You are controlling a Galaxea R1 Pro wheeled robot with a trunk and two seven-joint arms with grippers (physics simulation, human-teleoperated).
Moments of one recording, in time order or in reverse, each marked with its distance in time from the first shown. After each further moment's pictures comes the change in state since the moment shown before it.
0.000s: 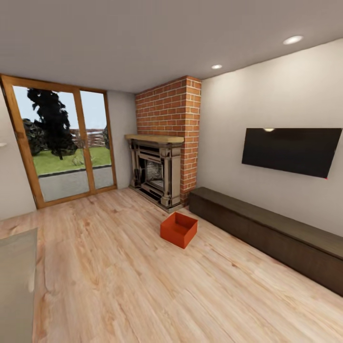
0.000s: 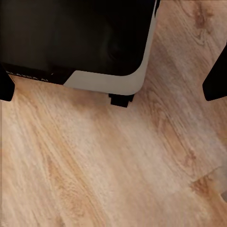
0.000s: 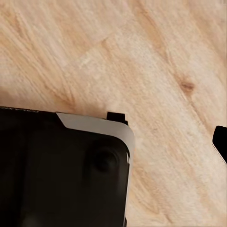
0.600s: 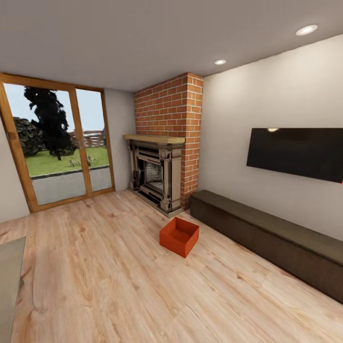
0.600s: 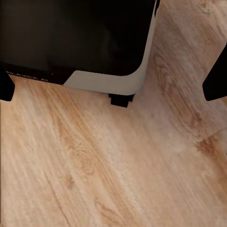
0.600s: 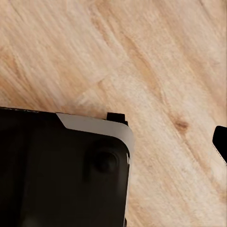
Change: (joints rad) left arm 0.000 0.000 0.000 0.000 0.000 0.000 0.000; right arm 0.000 0.000 0.000 -0.001 0.000 0.000 0.000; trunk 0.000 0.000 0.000
